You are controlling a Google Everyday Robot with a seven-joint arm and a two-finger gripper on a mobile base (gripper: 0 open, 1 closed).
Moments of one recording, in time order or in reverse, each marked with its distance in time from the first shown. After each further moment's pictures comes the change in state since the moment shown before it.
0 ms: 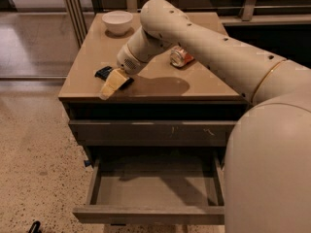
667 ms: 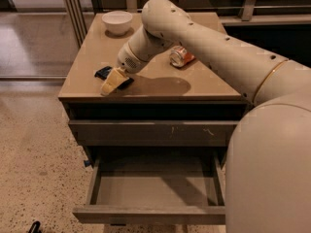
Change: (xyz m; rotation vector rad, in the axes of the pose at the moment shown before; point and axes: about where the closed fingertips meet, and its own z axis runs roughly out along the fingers) arm 0.000 0.000 0.000 0.000 0.000 0.000
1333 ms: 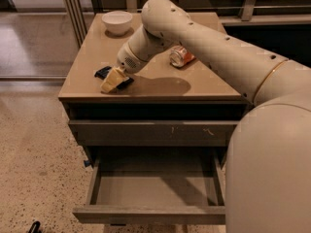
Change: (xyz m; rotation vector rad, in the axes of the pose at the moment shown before) arm 0.000 0.000 0.000 0.000 0.000 0.000
